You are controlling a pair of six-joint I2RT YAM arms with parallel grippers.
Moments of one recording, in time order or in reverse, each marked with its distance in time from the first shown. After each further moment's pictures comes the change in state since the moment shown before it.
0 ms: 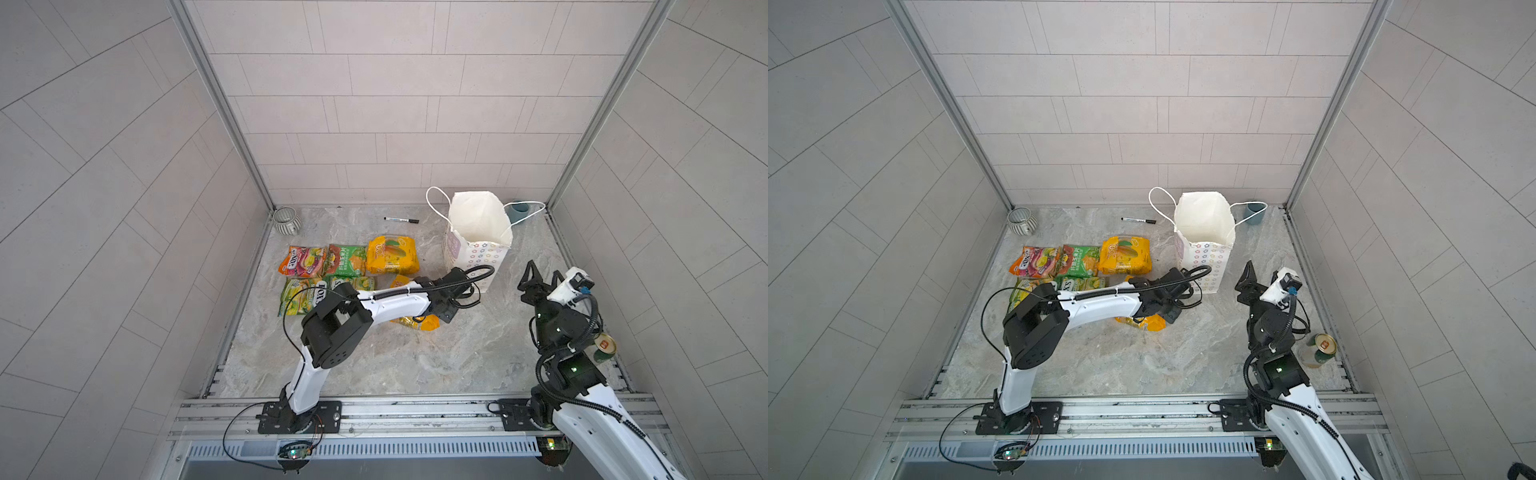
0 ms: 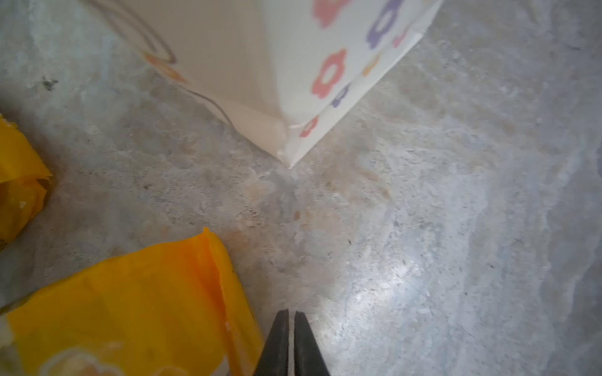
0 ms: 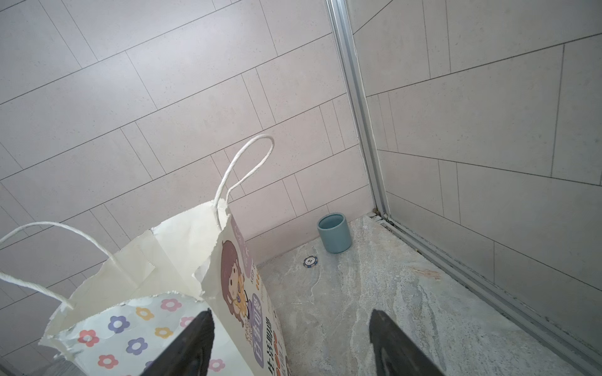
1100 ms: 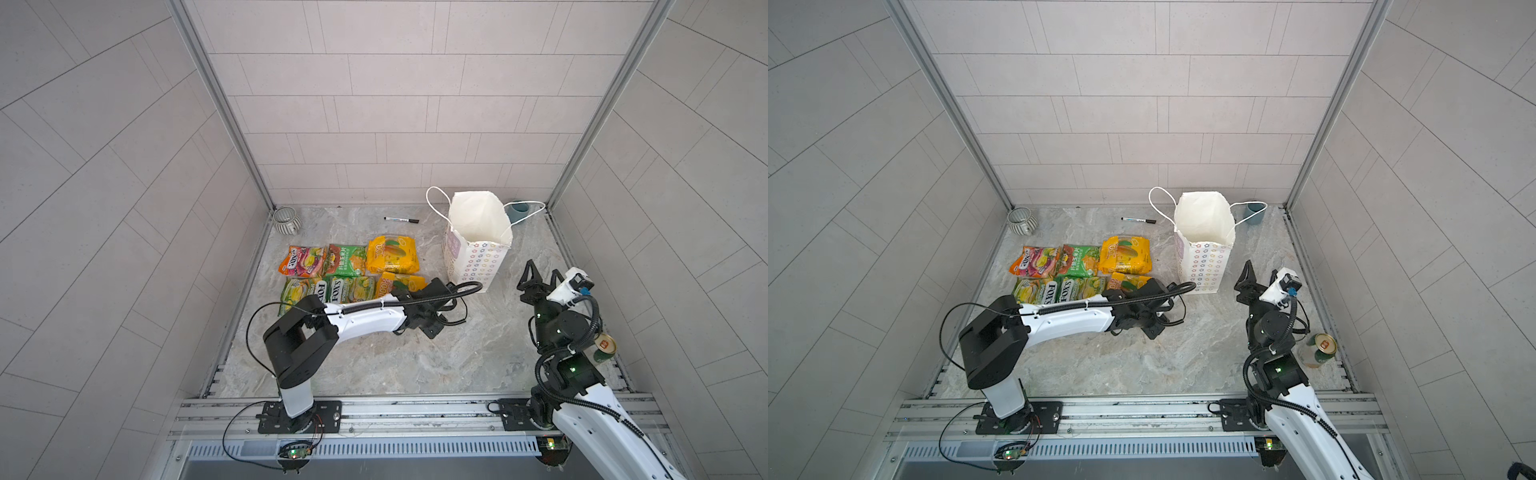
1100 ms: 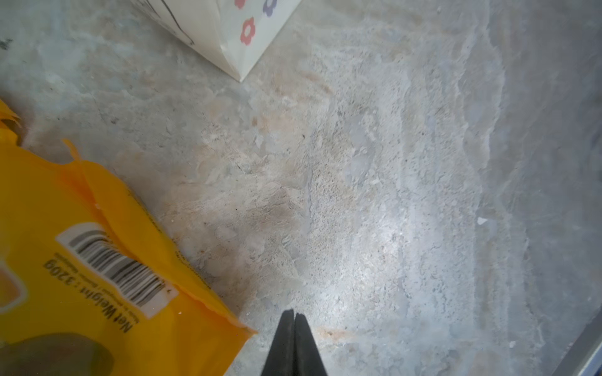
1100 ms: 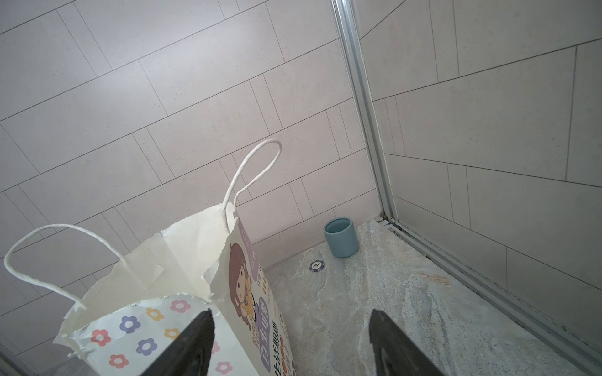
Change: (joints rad) left arm -0.023 -0.248 -0.296 0.071 0.130 0.143; right arm 0.000 0.004 -0.015 0.049 -0.020 -0.005
